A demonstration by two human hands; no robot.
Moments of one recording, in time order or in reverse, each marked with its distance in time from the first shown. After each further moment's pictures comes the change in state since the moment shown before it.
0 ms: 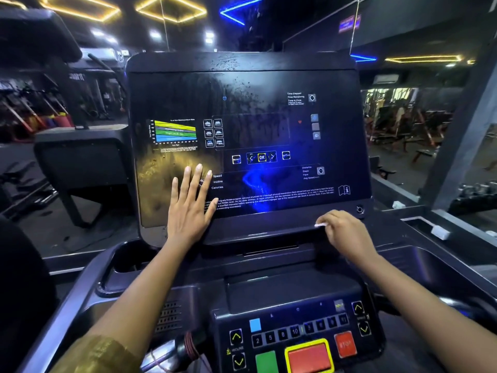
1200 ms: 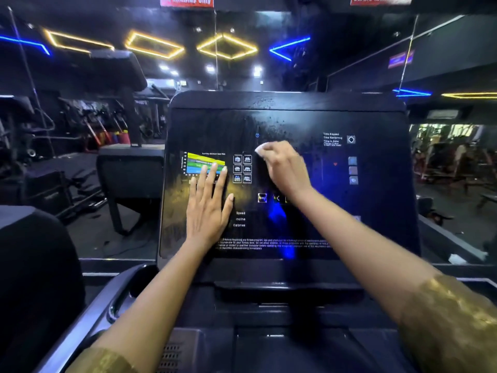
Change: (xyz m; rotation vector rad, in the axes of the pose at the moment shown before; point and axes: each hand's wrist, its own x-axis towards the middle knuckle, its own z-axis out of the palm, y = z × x) left_hand 0.066 -0.008 -0.015 -0.075 0.141 -0.172; right_hand 0.225 -0.149 -0.014 0.125 0.444 -0.450
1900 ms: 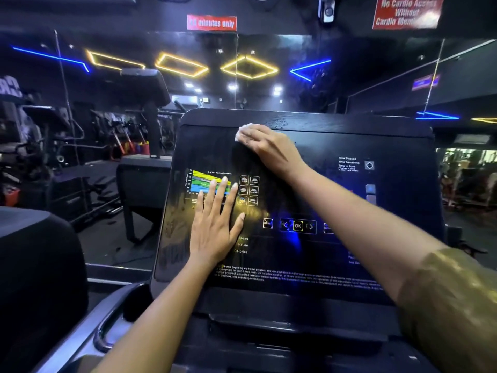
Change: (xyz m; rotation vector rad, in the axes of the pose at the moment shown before) left_hand 0.011 0.002 0.018 0.164 -0.016 -0.003; right_hand 0.091 0.011 0.025 -0.029 0.081 -0.533
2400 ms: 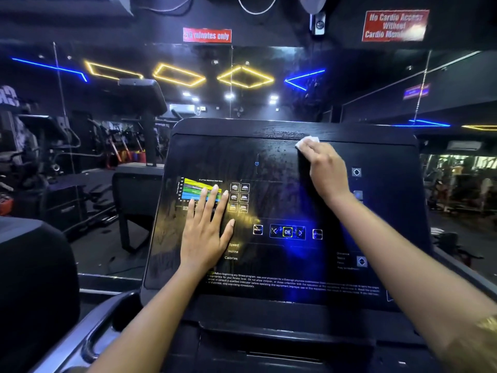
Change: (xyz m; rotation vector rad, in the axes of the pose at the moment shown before) left_hand 0.000 0.001 -0.002 0.018 -0.008 -0.011; right_hand -0.085 0.044 -0.042 -0.071 -0.045 0.526
